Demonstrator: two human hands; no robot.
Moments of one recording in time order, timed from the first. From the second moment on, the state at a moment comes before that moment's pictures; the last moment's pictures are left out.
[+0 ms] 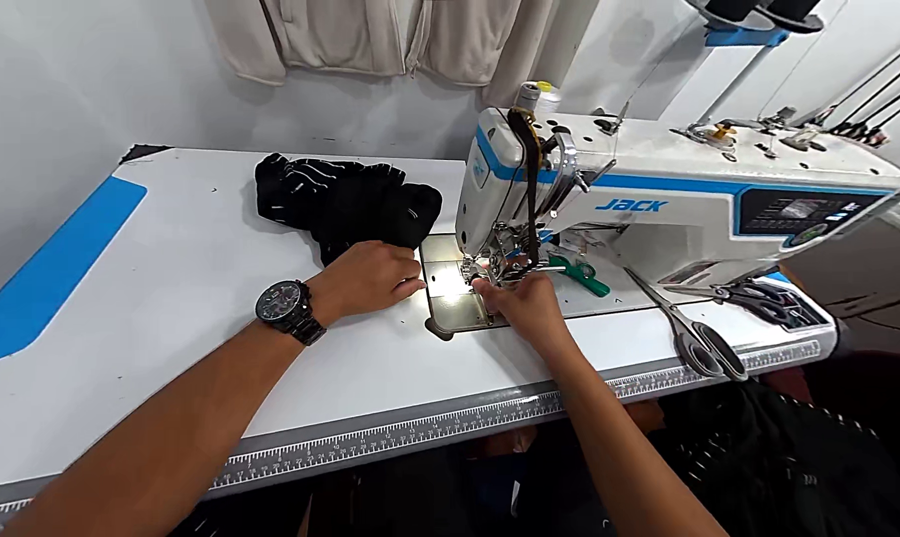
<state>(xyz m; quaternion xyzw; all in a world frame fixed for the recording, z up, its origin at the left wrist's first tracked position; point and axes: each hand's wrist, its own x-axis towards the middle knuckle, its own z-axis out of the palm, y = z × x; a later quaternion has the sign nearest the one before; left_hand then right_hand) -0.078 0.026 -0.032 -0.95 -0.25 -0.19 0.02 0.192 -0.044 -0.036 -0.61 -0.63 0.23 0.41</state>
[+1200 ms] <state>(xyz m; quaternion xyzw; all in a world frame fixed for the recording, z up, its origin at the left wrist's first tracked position) -0.079 0.022 -0.027 -0.94 -0.30 -0.14 -0.01 0.189 0.128 0.276 -0.66 -0.75 -0.04 0.08</state>
